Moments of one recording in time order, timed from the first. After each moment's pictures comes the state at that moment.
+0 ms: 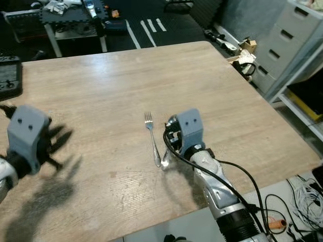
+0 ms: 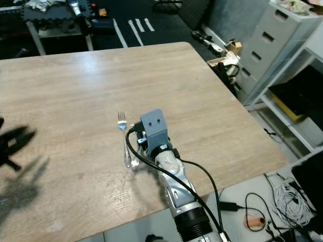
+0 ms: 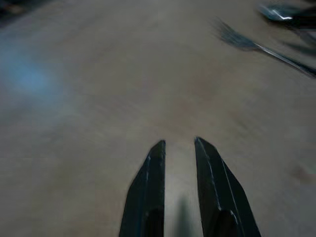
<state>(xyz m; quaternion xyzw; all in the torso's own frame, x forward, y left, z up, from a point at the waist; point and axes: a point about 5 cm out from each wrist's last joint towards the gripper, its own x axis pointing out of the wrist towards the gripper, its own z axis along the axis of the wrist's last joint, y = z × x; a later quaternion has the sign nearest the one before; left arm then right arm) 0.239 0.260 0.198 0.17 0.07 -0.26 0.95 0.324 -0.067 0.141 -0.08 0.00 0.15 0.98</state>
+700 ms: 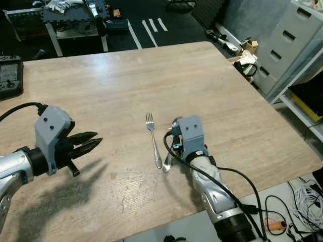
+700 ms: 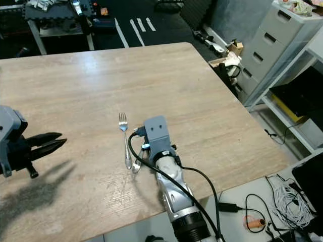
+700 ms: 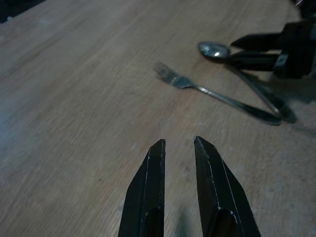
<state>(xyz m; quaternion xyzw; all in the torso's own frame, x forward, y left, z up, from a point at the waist) 0.256 0.226 0.210 0.15 0.04 -0.37 0.92 0.320 -0.077 0.123 -0.11 0.06 0.10 0.99</state>
